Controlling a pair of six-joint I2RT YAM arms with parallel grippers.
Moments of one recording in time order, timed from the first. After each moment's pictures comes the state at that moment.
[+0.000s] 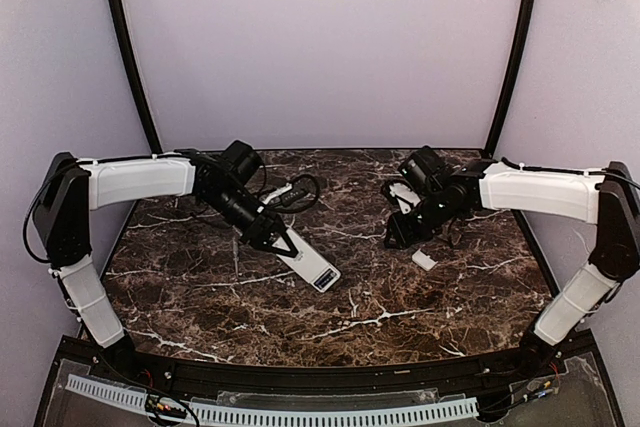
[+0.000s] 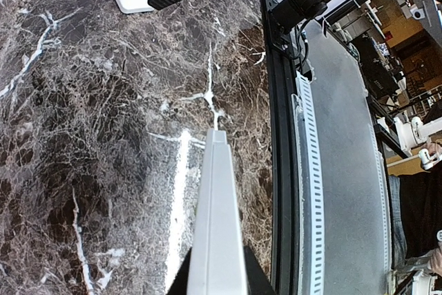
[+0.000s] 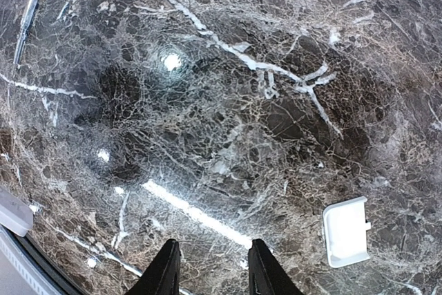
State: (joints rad) left arm -0.62 1.77 1.31 -0.74 0.94 0.40; right arm 0.72 1.57 1.12 -0.65 -0.11 0.30
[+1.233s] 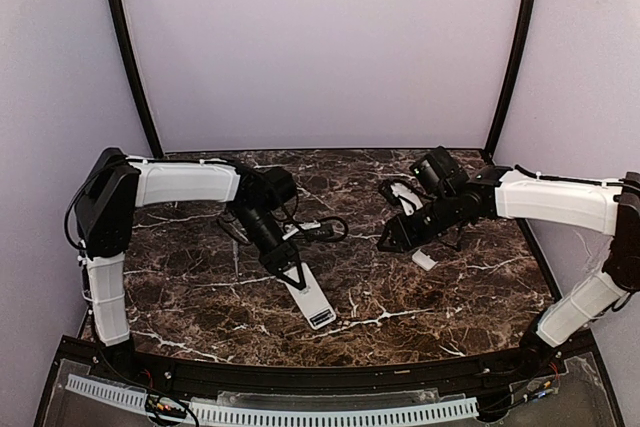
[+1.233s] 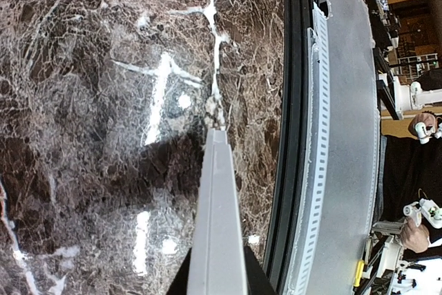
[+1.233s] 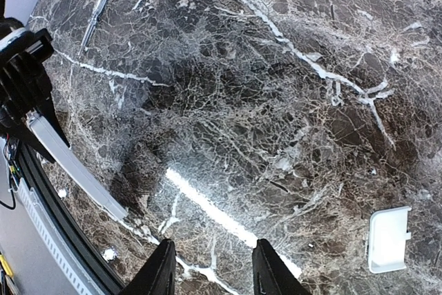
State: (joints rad) left arm -0.74 1.99 1.47 -1.02 0.81 0.46; right arm 0.72 1.47 1.03 -0.55 -0.30 0.27
